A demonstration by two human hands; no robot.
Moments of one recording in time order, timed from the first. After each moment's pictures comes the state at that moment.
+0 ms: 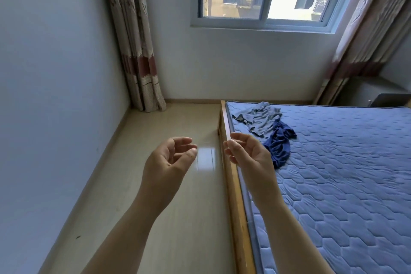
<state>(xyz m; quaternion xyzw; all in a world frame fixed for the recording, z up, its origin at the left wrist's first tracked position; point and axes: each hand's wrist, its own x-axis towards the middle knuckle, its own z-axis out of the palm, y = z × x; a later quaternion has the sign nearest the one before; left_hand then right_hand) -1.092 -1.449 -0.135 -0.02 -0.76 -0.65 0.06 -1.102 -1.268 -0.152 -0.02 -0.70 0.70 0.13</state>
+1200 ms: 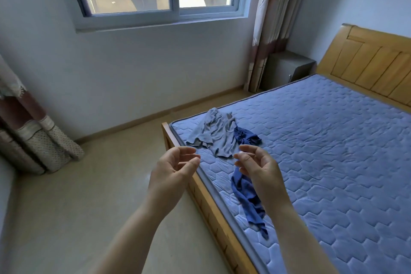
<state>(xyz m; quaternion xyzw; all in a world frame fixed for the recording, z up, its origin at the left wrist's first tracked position) -1.601 -1.361 -0.170 -0.19 -0.71 -0.66 -0.17 -1.497 -1.190 -0.186 -0.27 -0.66 0.65 0.25</state>
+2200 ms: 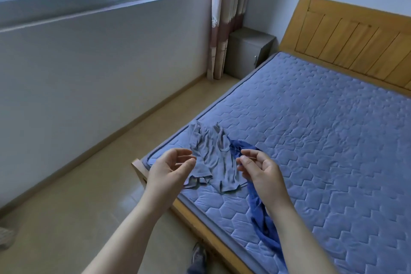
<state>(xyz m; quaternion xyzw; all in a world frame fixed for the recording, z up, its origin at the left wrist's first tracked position) -2.018 -1.189 -0.212 -0.26 -0.70 -0.58 -0.32 -1.848 -1.059 -0.239 -0.44 -0.59 0.60 0.31</state>
